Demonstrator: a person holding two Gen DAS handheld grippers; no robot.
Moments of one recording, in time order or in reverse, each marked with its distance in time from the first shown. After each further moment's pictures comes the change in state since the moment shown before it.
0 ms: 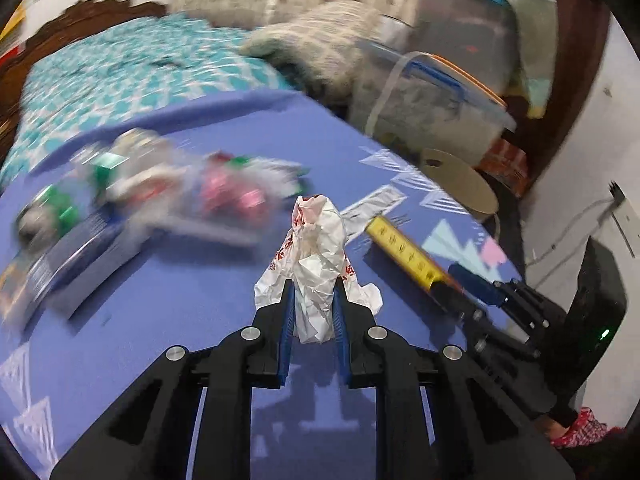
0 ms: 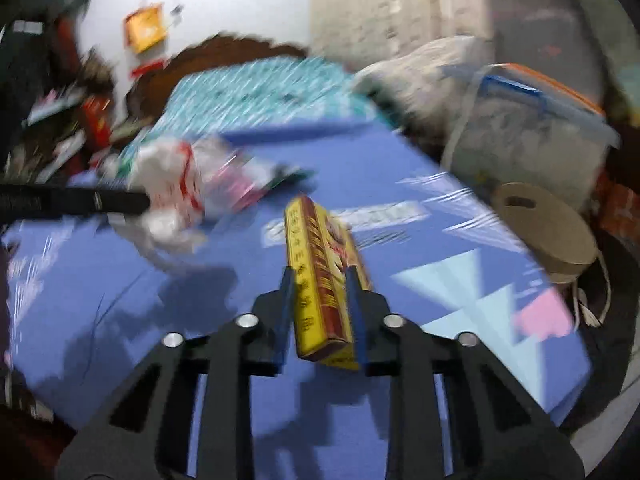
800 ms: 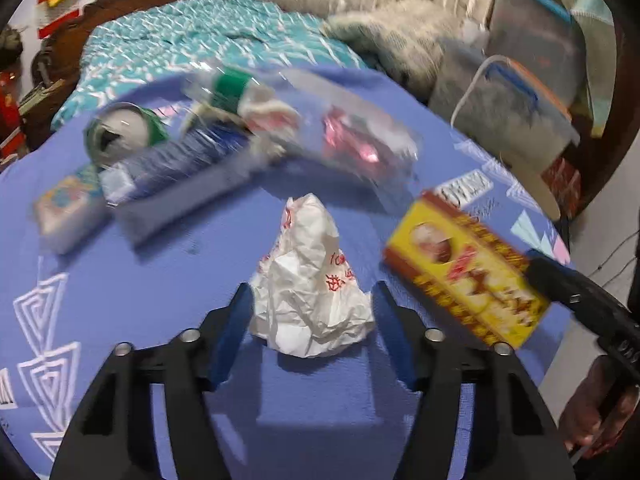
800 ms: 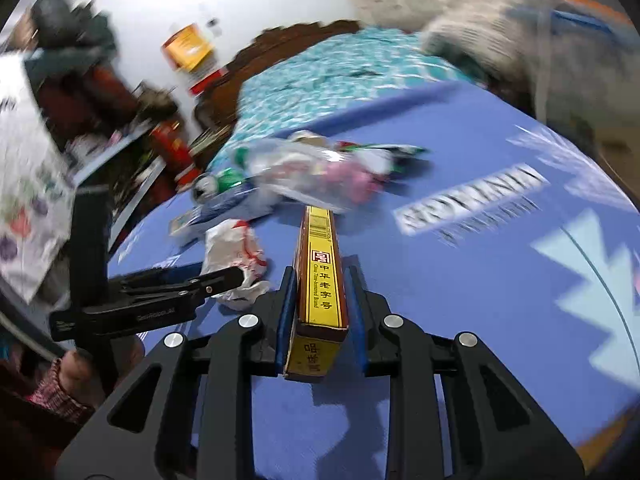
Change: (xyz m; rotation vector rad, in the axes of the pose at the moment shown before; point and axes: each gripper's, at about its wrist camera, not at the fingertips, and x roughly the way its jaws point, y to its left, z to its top) left arm -0.004 0.082 -0.063 -0.157 0.019 0.211; right arm 0.004 0.037 0.012 0.189 0.134 0.395
